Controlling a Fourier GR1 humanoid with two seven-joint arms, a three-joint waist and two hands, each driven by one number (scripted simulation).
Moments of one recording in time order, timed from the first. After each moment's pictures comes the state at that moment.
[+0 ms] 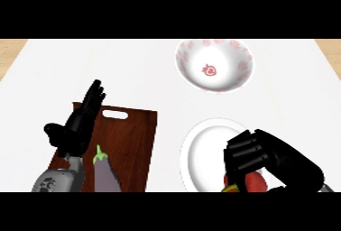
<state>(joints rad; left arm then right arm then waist) -0.12 0.09 -0.05 -1.55 -0.02 0.07 0.08 -0.09 -0.16 0.17 -1.96 0.24 0.64 -0.29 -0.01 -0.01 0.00</state>
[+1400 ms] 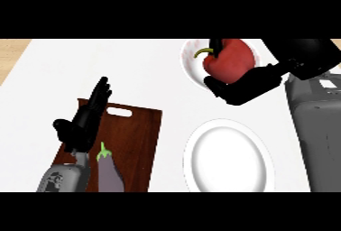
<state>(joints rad) -0.16 0.06 -0.05 -1.52 -0.04 0.06 0.07 -0.87 -0.22 0.04 -1.65 0.36 0.44 0.26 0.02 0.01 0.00</state>
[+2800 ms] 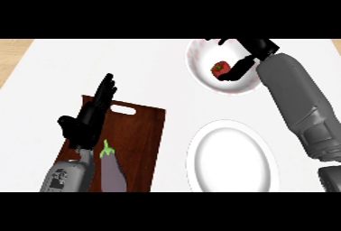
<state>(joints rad) -0.19 0.05 -0.06 -1.52 -0.05 0.05 0.09 -1.12 -0.28 -0.06 -0.39 0.63 0.20 -0.51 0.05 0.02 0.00</state>
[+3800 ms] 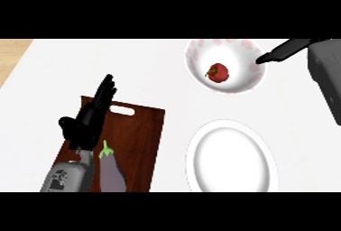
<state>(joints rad) -0.18 0.04 -0.06 -1.52 -0.06 0.05 0.08 -1.22 -0.46 -0.35 -0.19 0.36 0.48 -0.59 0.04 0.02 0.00</state>
